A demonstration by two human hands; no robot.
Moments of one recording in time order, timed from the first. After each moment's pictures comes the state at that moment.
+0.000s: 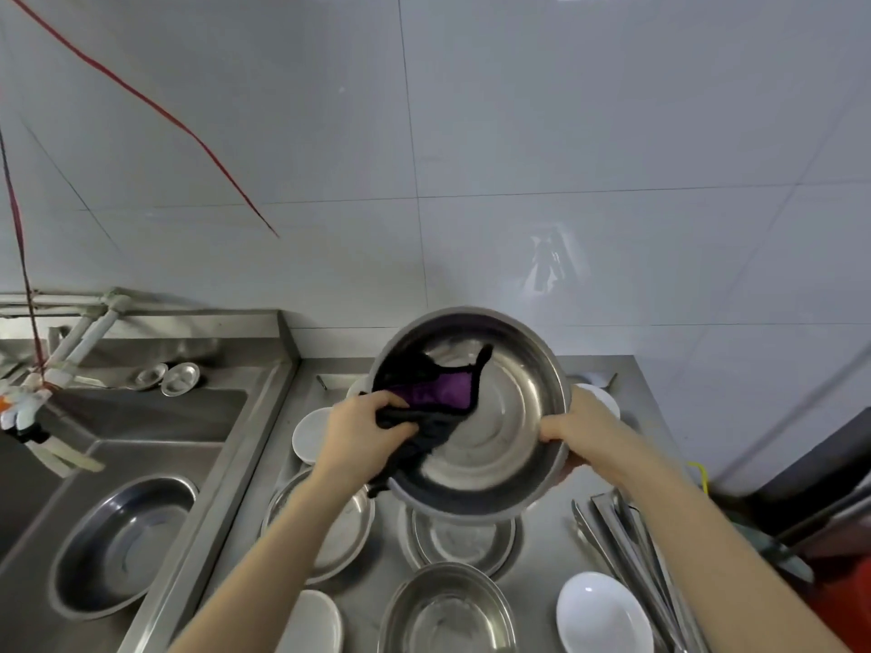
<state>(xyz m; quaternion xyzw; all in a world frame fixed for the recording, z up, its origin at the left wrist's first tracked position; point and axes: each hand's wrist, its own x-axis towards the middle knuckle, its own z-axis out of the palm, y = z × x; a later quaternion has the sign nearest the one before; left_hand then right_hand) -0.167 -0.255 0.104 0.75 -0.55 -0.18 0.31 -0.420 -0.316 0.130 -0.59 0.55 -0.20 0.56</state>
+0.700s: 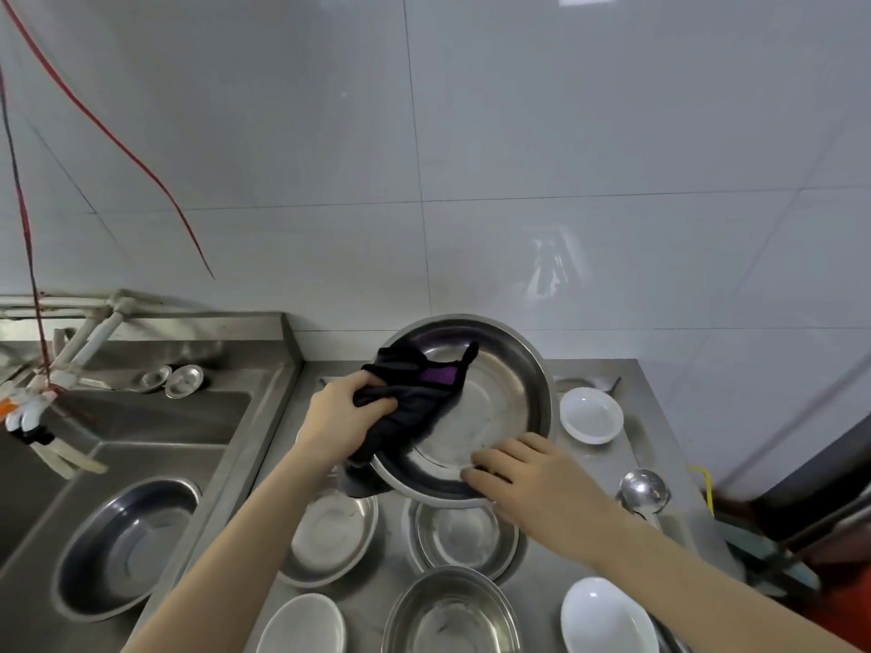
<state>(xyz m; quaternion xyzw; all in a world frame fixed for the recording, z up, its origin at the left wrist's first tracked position) -0.137 -0.264 0.118 0.75 -0.51 -0.26 0.34 -0.404 -0.288 0.064 -0.97 0.20 -0.14 -0.10</state>
